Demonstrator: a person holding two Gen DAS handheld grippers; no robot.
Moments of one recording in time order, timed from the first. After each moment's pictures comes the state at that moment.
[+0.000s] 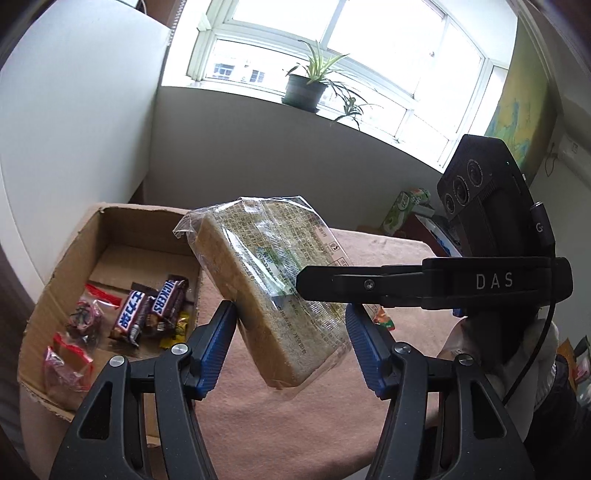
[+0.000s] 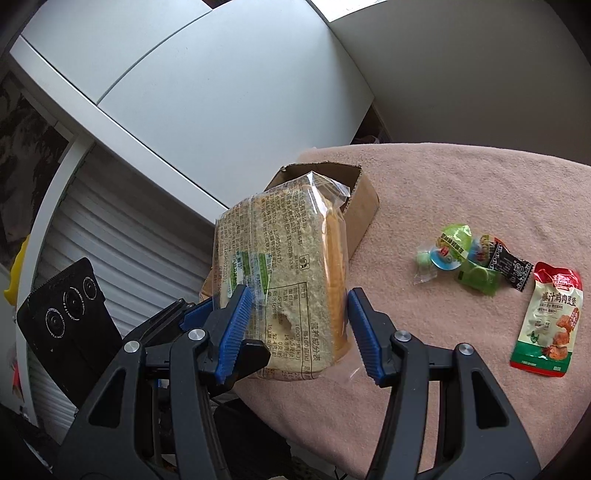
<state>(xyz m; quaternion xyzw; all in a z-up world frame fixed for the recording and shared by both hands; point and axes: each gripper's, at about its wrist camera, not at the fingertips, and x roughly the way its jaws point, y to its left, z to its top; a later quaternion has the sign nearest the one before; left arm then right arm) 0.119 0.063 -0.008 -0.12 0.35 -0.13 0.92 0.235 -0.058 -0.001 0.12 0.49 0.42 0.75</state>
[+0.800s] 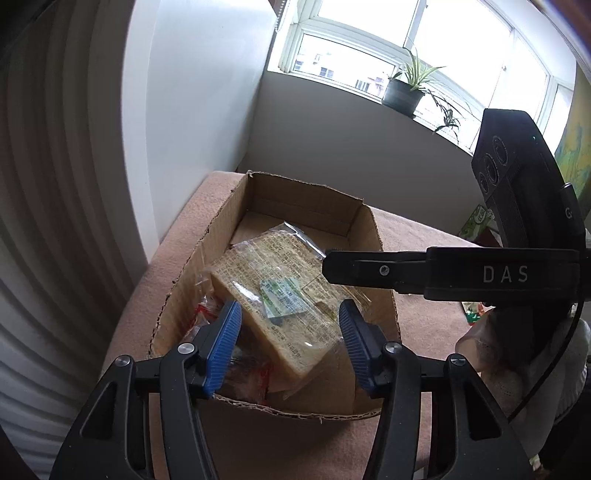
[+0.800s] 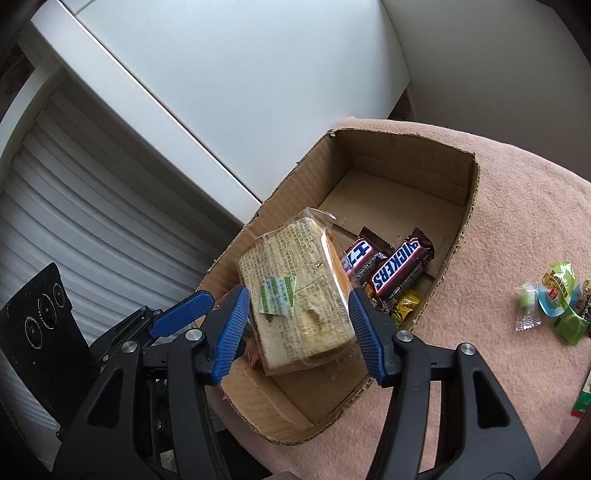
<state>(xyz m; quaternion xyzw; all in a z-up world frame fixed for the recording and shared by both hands) 0.101 0.167 -0.044 -0.13 0.37 0.00 0.92 0.226 0.056 -0.039 0.04 0.51 0.42 0.75</state>
